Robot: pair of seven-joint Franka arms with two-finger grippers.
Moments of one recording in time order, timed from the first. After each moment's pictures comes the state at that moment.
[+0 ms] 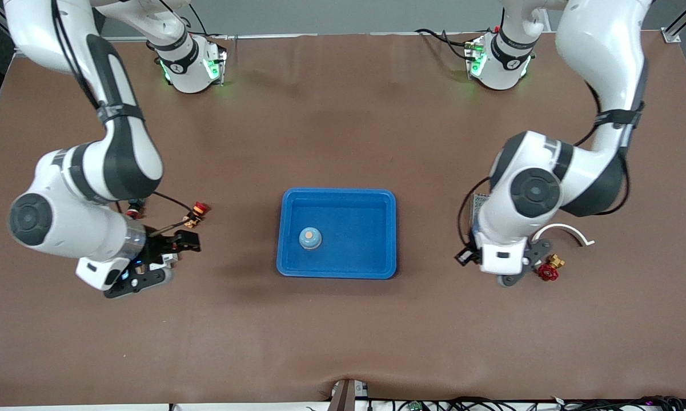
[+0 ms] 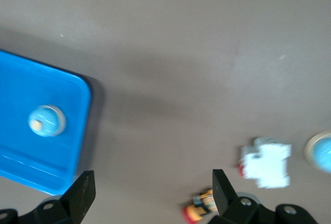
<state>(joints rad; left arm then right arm) -0.09 0.55 -0.31 -1.43 0.23 1.93 -1.11 0.23 0.54 -0.03 -1.37 0.18 1.85 -0.06</state>
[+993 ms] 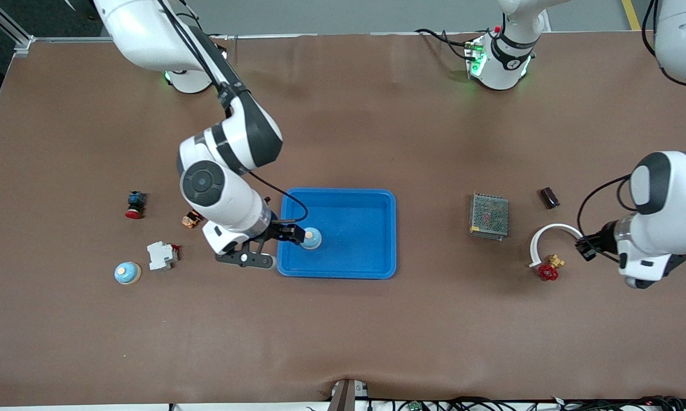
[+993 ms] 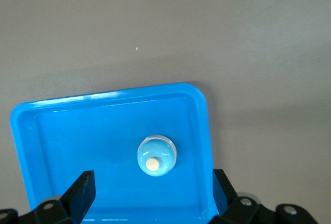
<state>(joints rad) 0.36 0.53 -0.31 -1.60 0.24 1.97 -0.60 0.53 0.64 -0.03 -1.38 0.18 2.10 0.58</state>
